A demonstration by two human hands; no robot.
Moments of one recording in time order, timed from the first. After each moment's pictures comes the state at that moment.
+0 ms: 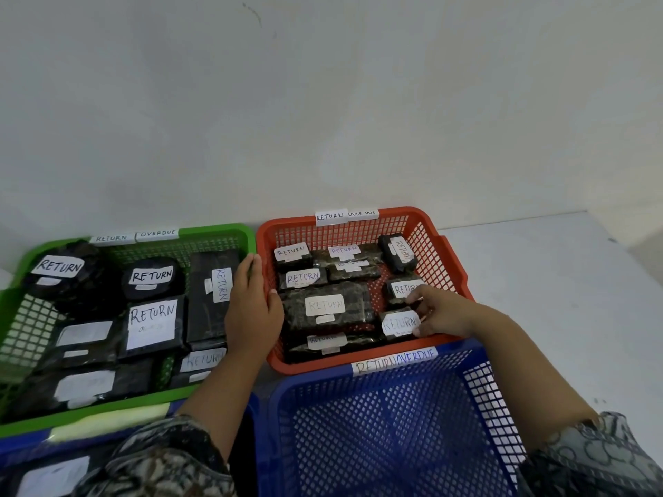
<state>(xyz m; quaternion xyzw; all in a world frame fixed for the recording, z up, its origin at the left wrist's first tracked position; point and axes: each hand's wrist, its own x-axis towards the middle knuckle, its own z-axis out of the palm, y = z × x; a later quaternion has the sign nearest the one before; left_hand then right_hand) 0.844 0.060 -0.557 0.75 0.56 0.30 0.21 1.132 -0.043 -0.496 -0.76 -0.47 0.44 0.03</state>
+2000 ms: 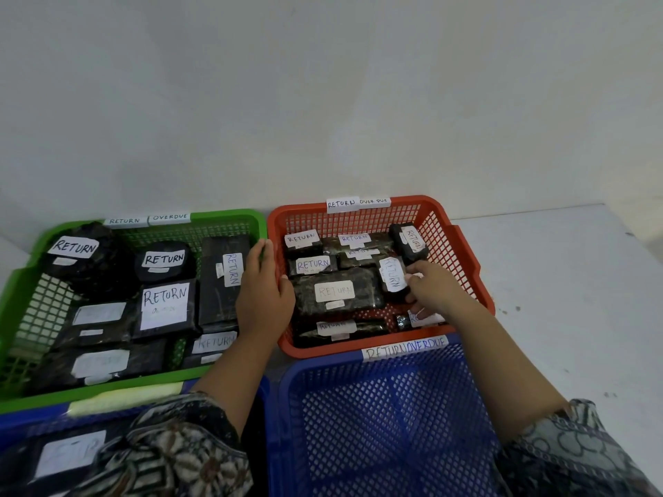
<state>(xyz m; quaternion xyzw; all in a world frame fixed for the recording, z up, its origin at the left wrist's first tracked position) 0.844 0.060 -0.557 0.74 0.56 0.29 0.21 1.086 -0.018 -0.495 -0.84 -0.35 0.37 0.17</state>
